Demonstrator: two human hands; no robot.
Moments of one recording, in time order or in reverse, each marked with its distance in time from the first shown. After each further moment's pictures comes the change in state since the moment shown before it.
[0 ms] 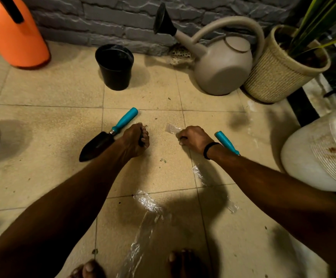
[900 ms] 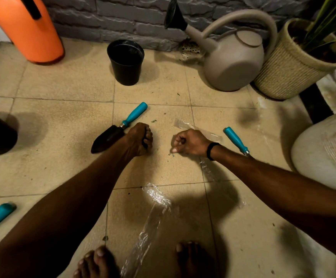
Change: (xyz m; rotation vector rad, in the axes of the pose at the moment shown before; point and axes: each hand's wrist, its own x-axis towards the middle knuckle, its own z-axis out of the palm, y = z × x) left_hand -0.020 -0.007 -0.020 0.113 0.043 -0.026; right_hand -0.026 -0.044 0.010 0.415 -0.132 -0.030
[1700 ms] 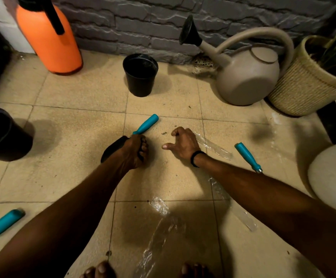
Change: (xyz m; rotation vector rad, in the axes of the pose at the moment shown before) left_hand -0.004 0.012 -0.034 -0.011 0.112 0.074; right_hand 0.070 -0.016 0.036 -0.046 0.365 0.062
